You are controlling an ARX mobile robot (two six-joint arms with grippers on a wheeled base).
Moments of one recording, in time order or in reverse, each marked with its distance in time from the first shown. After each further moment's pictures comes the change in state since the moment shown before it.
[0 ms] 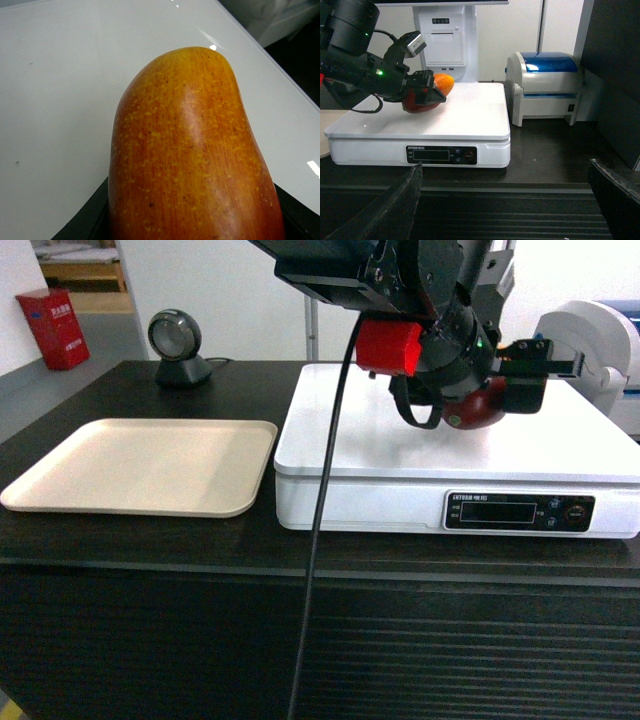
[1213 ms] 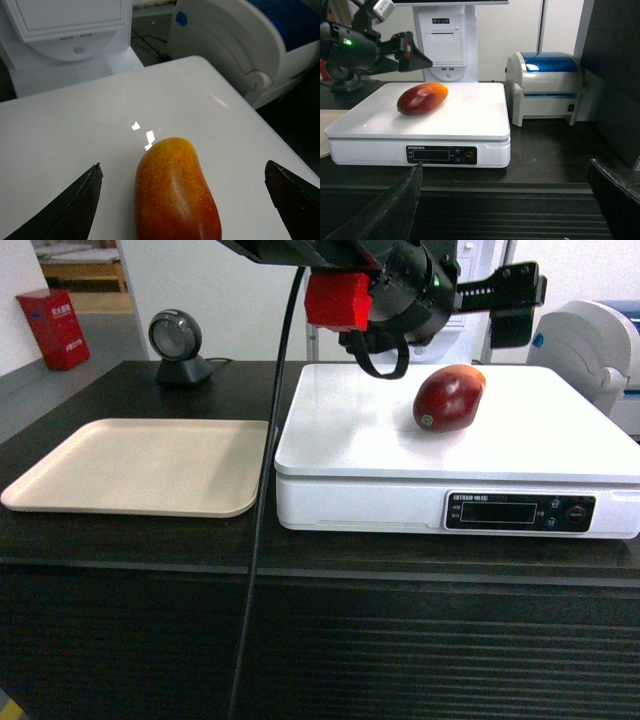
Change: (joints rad) left arm 0.051 -0.133 -0.153 0.206 0.004 -0.026; right arm 0.000 0.000 0.000 0.000 0.000 0.000
